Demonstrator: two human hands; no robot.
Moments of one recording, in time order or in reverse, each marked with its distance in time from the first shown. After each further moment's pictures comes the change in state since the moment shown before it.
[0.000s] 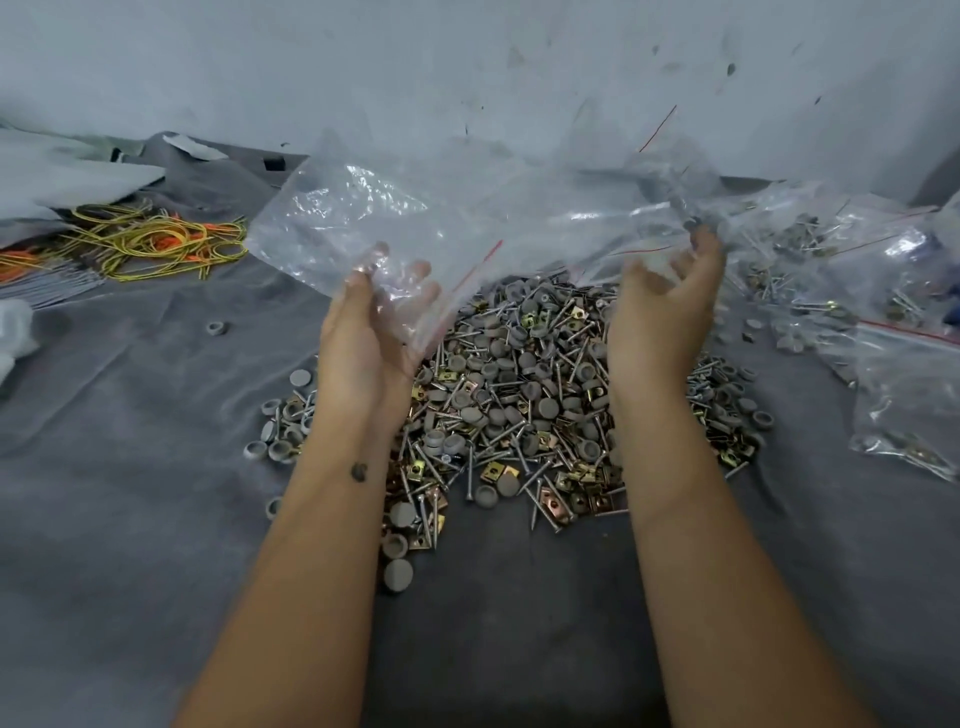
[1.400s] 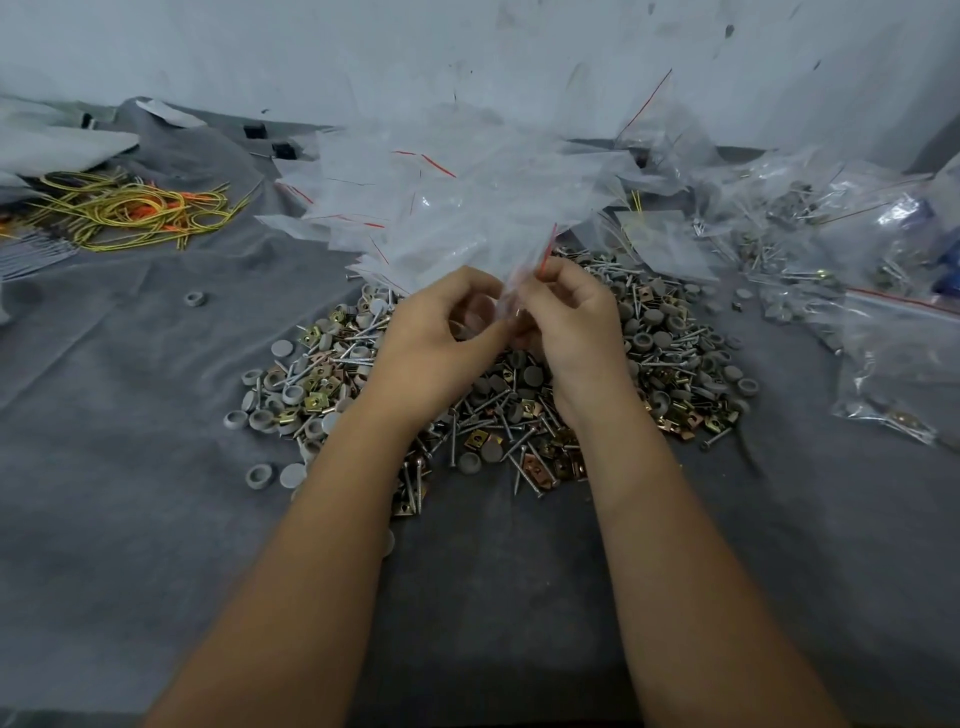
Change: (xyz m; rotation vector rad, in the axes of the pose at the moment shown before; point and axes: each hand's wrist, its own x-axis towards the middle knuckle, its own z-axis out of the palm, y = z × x) left_hand -0.022 -0.032 0.012 1.011 -0.378 0.285; right_hand -0.035 0.022 -0.002 0.252 -0.607 0.122
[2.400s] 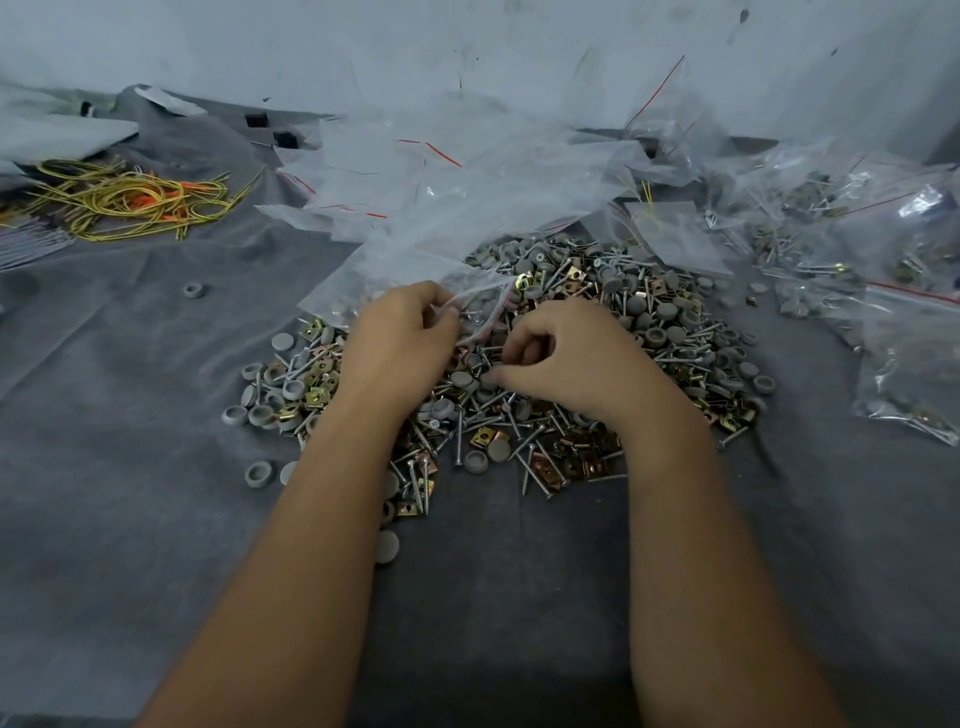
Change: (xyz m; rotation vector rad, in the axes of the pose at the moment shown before) left_hand 0.008 -0.025 -0.018 0.479 0.082 -0.205; right_hand 0.001 -0.005 -0.024 -0.995 -0.422 -0.100
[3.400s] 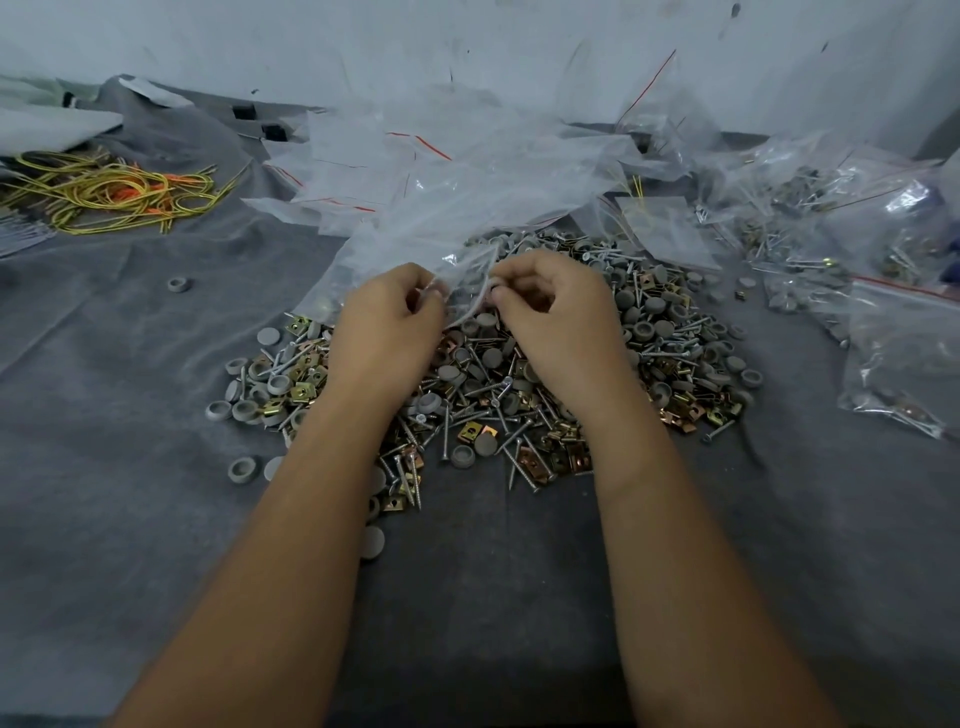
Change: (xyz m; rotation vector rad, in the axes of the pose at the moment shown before) left_hand -0.002 0.004 0.002 -0.113 0.077 -0.005; right_hand 0.004 -0.014 0.013 0.447 0.392 -0.013
